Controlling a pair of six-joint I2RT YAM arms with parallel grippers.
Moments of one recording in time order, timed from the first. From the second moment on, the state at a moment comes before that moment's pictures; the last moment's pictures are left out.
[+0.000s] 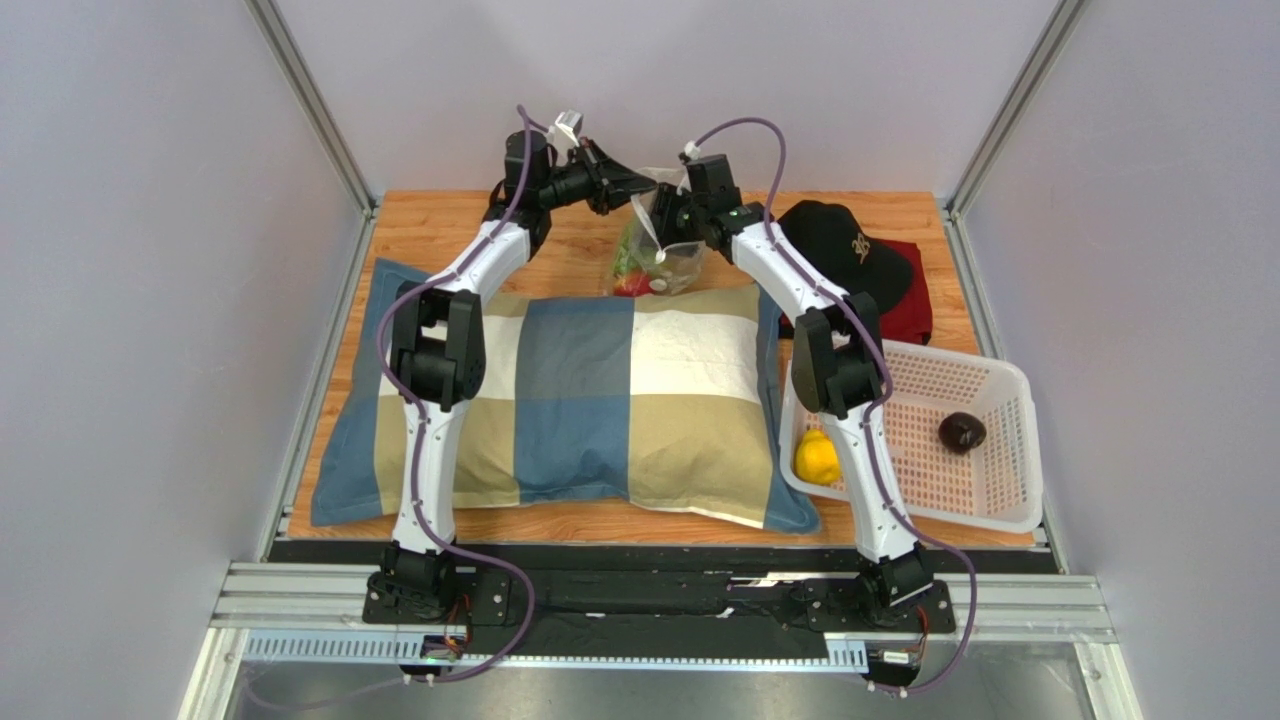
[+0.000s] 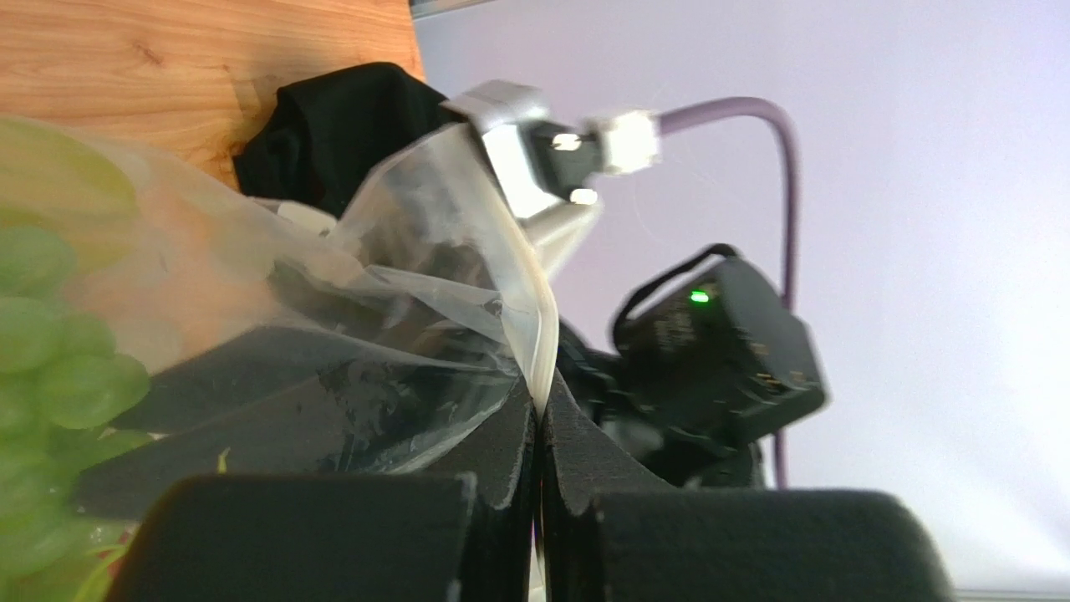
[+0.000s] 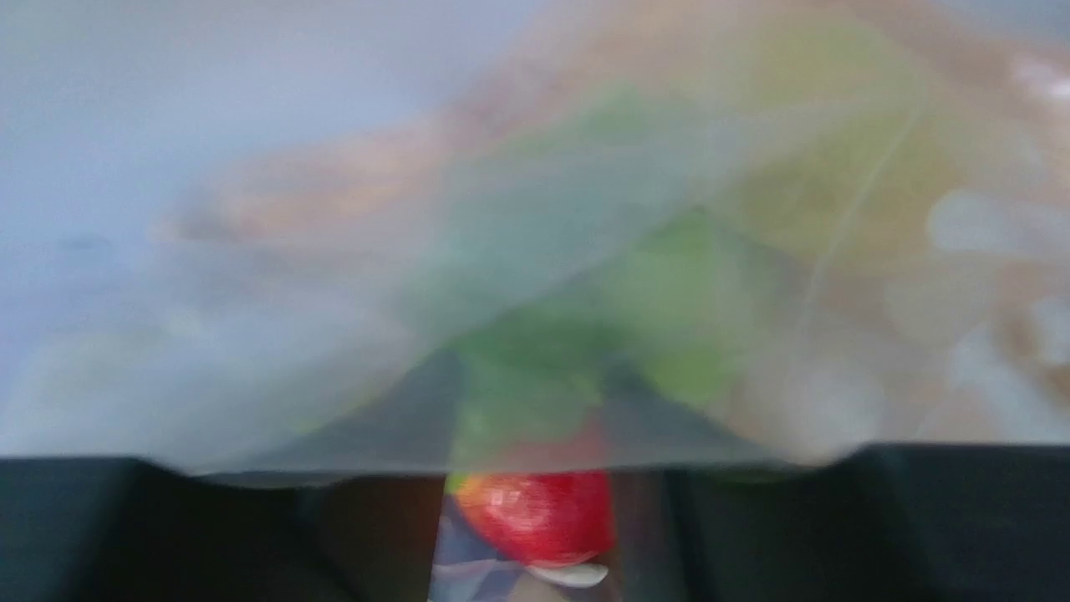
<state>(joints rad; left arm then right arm) -0.25 2.36 2.02 0.29 0.85 -1.27 0.41 2.46 2.28 -0.43 -0.27 0.58</state>
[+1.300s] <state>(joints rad) -0.16 2.37 1.93 0.31 0.85 -1.27 0.38 2.37 2.22 -0.36 -0.39 0.72</state>
